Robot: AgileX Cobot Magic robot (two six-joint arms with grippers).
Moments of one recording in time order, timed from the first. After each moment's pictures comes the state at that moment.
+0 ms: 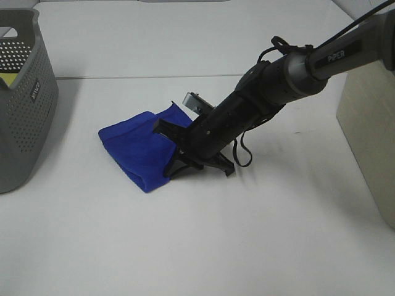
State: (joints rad) left arm 0.12 -0.01 -0.50 -0.02 1.05 0.08; right arm 0.53 2.32 -1.44 0.95 0.63 -0.28
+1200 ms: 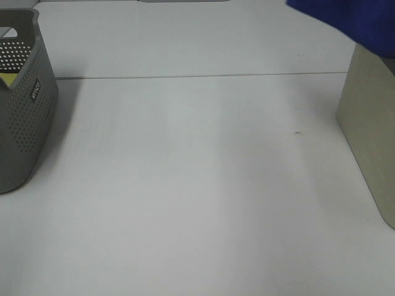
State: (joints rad) left arm 0.12 -0.01 -0.50 -0.02 1.05 0.08; right arm -0.10 1.38 -1.43 0.85 0.78 -0.43
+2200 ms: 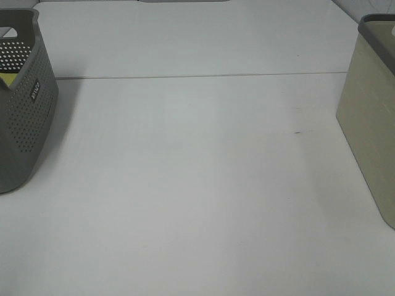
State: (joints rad) left arm 0.12 -0.01 -0.50 -0.02 1.05 0.08; right arm -0.42 1.49 -0.87 0.86 0.53 -0.44
